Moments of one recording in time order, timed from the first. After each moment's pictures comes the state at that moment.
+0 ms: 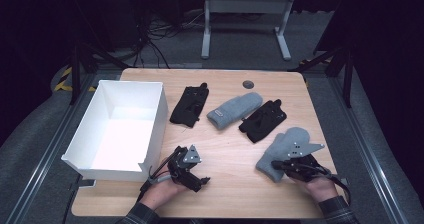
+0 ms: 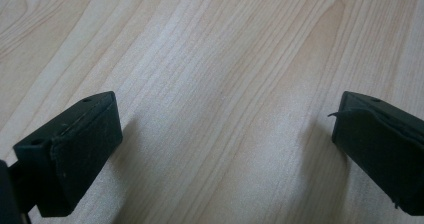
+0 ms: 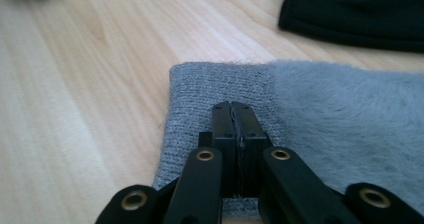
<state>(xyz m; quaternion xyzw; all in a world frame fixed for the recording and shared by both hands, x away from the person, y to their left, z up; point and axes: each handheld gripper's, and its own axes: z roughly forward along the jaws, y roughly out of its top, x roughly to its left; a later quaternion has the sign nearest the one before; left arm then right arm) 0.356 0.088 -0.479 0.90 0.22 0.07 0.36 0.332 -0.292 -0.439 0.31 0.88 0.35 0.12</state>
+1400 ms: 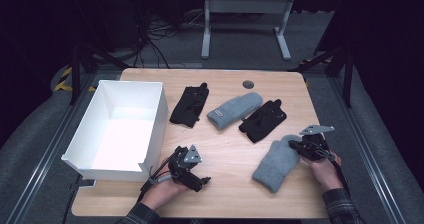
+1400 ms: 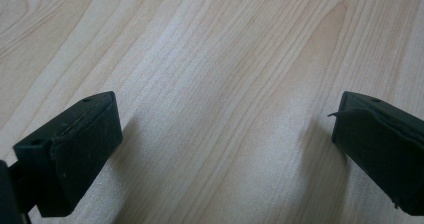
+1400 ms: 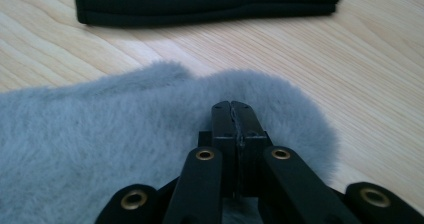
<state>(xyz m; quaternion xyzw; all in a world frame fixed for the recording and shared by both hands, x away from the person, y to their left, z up) 0.356 0.086 -0.479 0.90 0.22 0.08 0.36 0.388 -0.337 -0.445 0.44 0.82 0.29 0.20</state>
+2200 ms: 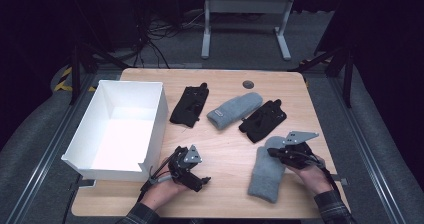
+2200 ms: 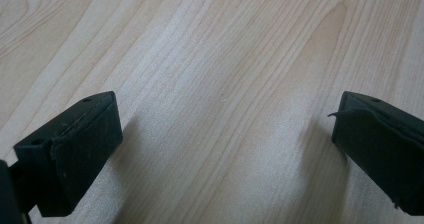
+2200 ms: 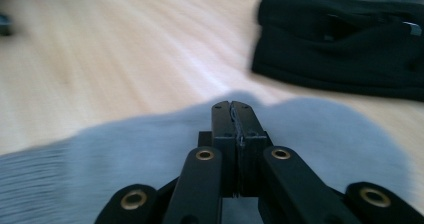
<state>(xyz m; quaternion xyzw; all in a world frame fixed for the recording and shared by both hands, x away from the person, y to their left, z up) 0.355 0.086 -0.479 0.90 0.22 0.08 0.36 0.358 -0.276 -0.431 0.31 0.87 0.36 0.14</state>
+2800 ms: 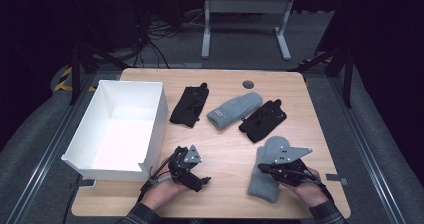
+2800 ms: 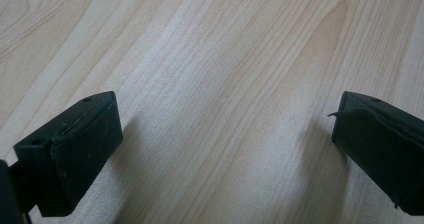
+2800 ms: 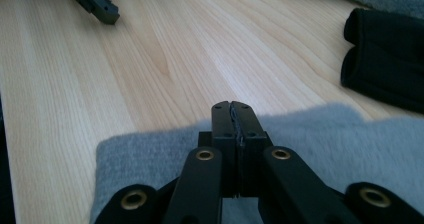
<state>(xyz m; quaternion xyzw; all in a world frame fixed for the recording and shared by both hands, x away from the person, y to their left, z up) 0.355 0.086 -0.478 0.90 0.22 0.08 0.36 0.318 -0.255 -0.428 0.25 0.89 0.37 0.12</state>
